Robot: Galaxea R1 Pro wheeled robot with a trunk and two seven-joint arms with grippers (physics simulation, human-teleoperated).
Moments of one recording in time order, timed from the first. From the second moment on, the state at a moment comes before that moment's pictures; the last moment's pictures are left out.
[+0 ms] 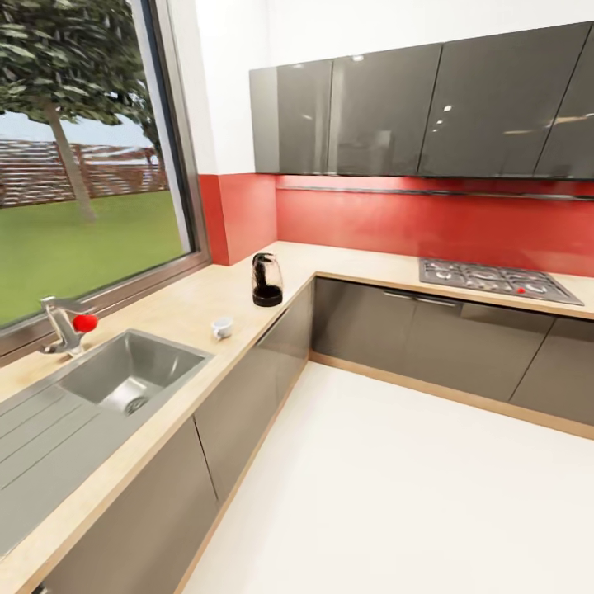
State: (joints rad) left arm -0.20 -0.01 0.03 -0.02 -0.11 -0.07 0.18; right arm -0.19 0.01 0.16 -0.11 -0.34 -0.15 -0.09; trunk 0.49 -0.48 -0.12
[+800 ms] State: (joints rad) left arm -0.20 -0.02 0.03 -0.02 -0.11 -0.07 0.18; right arm -0.19 0.01 -0.21 -0.11 -0.05 -0.14 -0.09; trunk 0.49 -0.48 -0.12
